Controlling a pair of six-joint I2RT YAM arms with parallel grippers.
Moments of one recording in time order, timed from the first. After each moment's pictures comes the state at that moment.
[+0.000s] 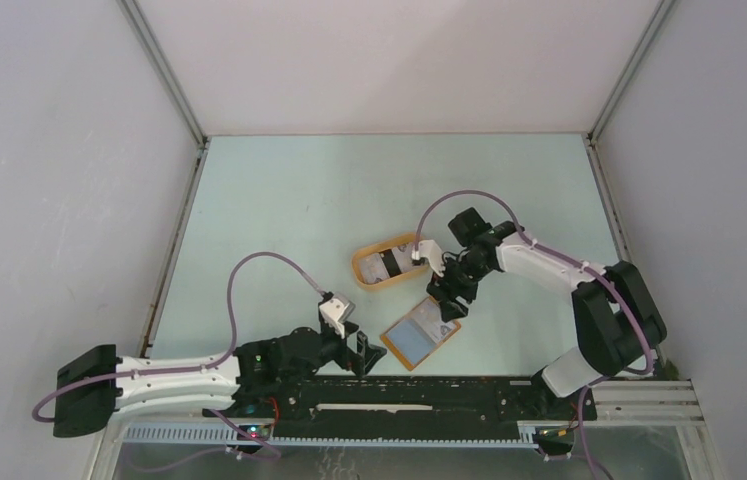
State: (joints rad) left arm -1.26 0.73 0.11 0.25 -0.30 -0.50; right arm 0.53 1.56 0.96 -0.76 -0.54 -0.62
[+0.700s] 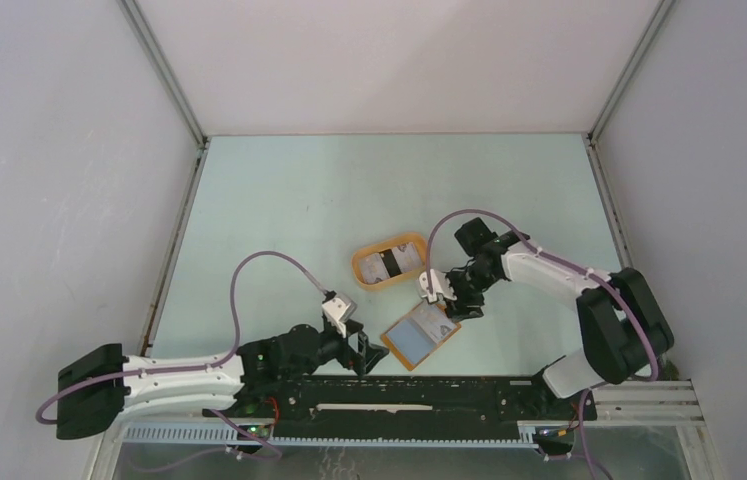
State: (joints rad) left arm -1.22 0.77 0.09 0.37 -0.23 -0.46; right arm 0.51 1.48 0.87 -0.78 -0.60 -1.31
